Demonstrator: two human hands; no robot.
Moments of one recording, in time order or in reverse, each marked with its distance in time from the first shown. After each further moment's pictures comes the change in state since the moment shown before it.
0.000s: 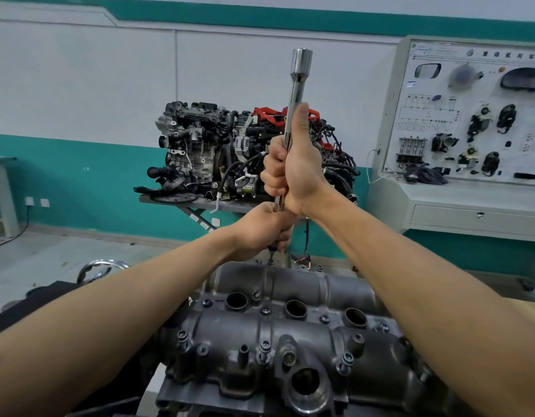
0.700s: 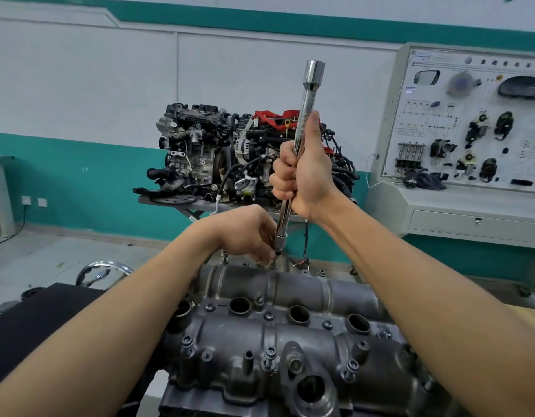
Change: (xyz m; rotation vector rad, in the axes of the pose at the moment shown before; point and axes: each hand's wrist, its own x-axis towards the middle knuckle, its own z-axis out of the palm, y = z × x) left_hand -0.017 0.022 -0.041 0.711 -0.171 -0.110; right_hand 0.002 0.000 -0.007 0.050 0.000 0.025
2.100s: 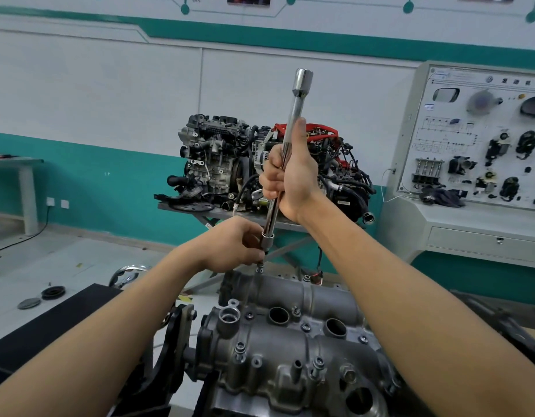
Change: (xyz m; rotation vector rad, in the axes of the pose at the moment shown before) left_hand -0.060 -0.053 -0.021 -0.053 0.292 0.031; right_hand 0.029 0.013 0.072 -0.021 0.003 -0.068
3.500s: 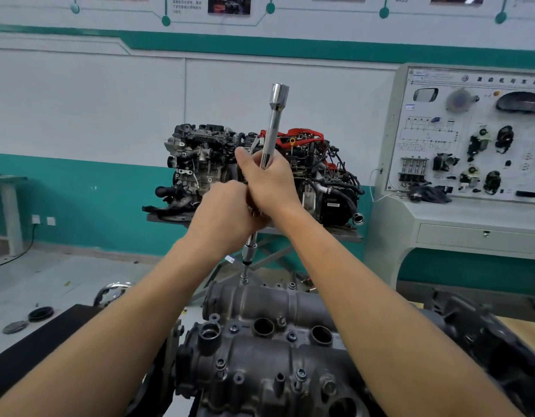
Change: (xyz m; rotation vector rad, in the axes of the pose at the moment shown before) left_hand 0.014 0.073 -0.009 0.285 0.539 0.084; right_hand 0.010 0.005 -0.003 -0.511 0.288 -0.169
